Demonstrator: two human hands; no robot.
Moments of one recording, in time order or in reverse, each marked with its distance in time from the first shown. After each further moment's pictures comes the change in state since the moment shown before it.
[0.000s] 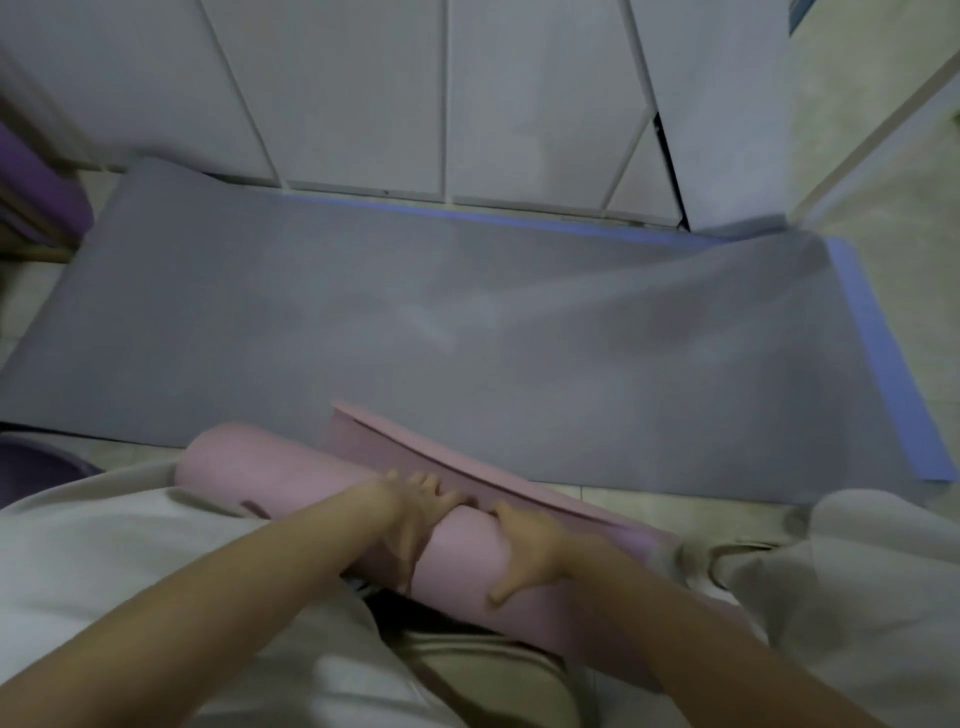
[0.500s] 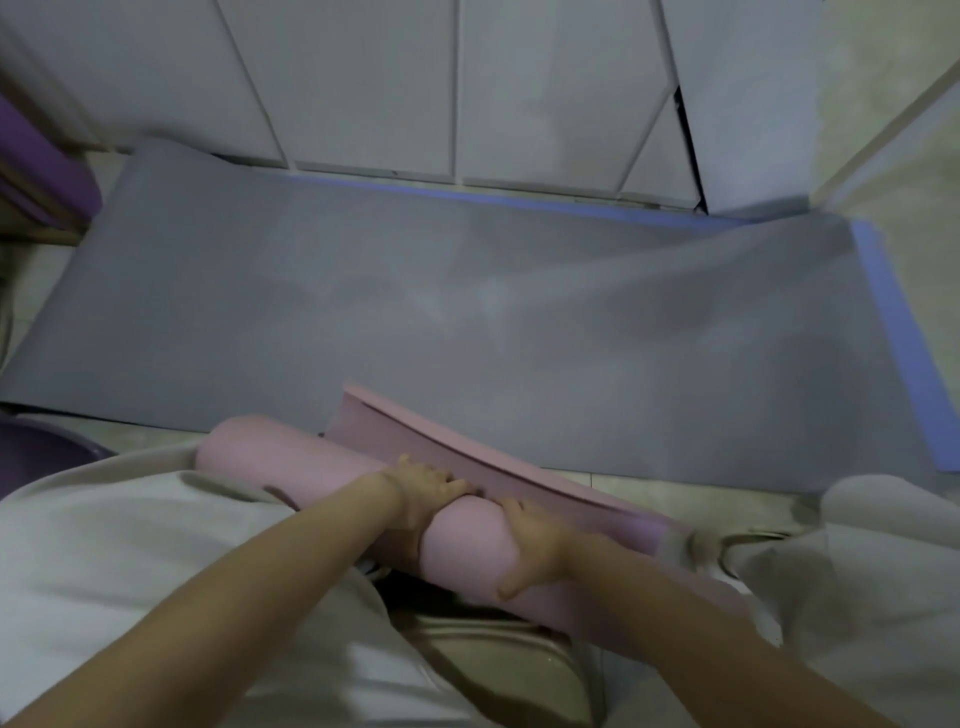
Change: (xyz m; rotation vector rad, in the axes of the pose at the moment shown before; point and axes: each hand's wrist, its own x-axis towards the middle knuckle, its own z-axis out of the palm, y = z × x) left_hand 0.005 -0.010 0.012 -0.049 0.159 0.075; right_hand 0.010 0.002 0.015 -0.033 -0.039 0.046
